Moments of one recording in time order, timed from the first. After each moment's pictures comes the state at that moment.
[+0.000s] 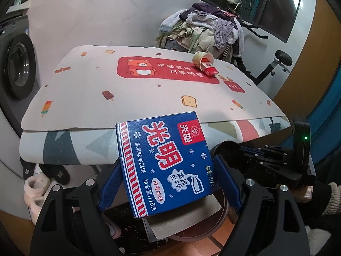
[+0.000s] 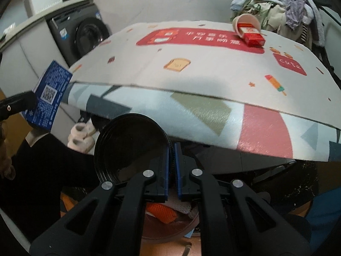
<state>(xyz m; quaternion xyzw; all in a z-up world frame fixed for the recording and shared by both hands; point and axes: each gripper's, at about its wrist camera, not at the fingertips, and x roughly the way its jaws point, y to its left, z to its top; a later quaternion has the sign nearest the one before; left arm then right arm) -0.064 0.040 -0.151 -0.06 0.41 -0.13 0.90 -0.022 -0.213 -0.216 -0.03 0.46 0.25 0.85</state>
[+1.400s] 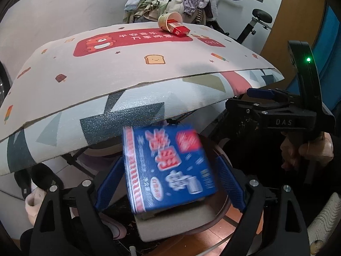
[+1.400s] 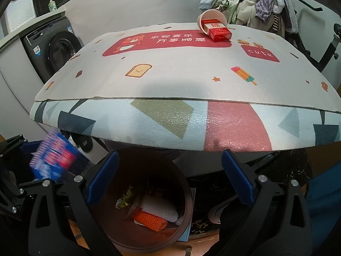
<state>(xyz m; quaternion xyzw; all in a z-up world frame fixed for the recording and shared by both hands) -0.056 -0.017 -0.219 0.03 0.46 -0.21 0.87 -0.010 -0.236 -0.223 0.01 0.45 0.16 0.88</state>
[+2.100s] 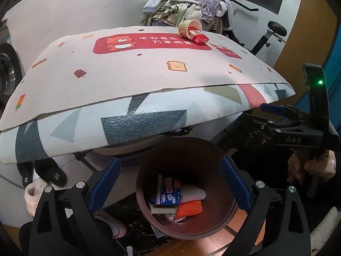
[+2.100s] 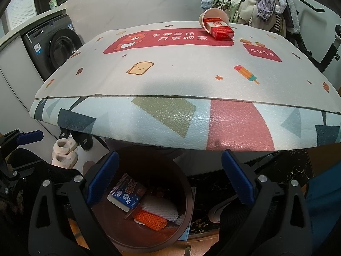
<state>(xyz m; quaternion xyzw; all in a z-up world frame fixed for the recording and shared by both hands) -0.050 0.003 -0.216 0.00 0.45 -0.16 0.88 -0.010 -0.233 -0.224 0.00 0.45 0.16 0.88</state>
